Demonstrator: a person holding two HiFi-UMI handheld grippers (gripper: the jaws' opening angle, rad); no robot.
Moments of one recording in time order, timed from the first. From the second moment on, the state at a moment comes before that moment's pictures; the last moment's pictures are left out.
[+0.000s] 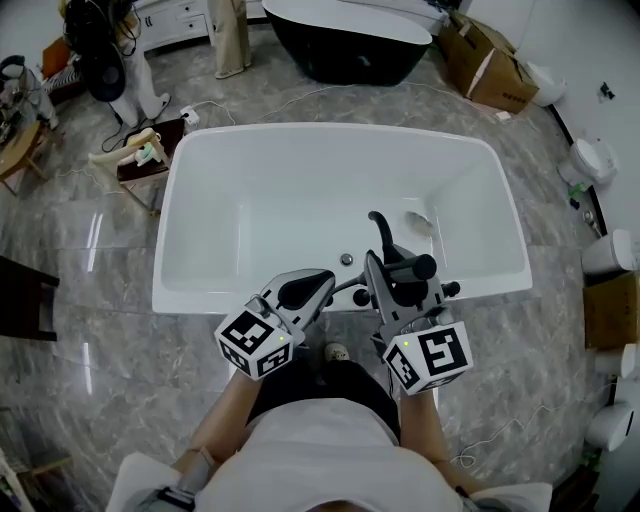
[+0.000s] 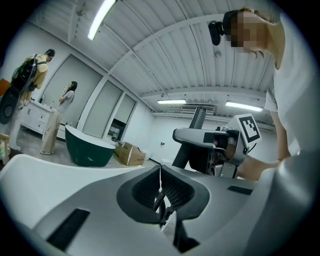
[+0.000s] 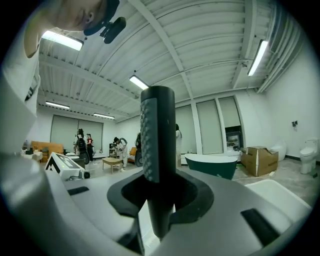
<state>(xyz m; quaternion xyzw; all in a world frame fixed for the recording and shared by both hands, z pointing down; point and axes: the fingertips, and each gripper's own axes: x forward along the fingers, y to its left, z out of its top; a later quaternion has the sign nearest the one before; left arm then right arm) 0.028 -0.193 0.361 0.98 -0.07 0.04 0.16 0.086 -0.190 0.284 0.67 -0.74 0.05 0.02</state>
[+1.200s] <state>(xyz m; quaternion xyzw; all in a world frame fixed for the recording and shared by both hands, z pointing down) 0.148 -0.061 0.344 0.97 0.17 0.06 0.14 0.282 0.095 0.175 0.90 -0.42 -0.03 -0.09</state>
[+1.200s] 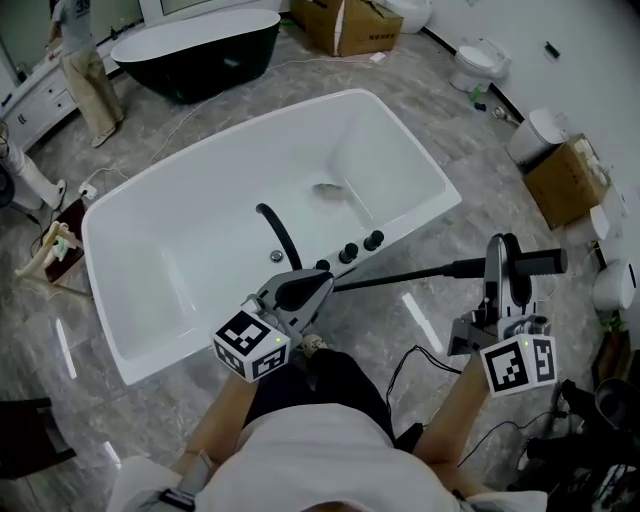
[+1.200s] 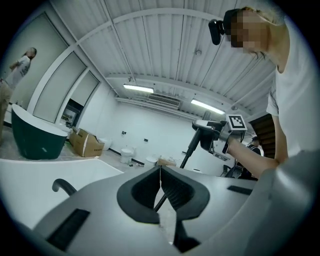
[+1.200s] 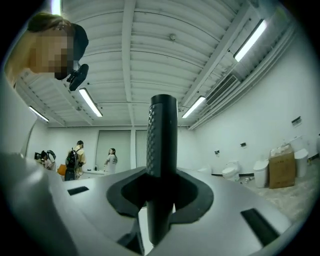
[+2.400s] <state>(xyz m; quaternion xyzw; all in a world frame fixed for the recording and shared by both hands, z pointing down) 0.163 -0.047 0.357 0.97 0.21 0.07 0.15 0.297 0.128 0.206 0.93 -0.37 -0.02 -0.05</state>
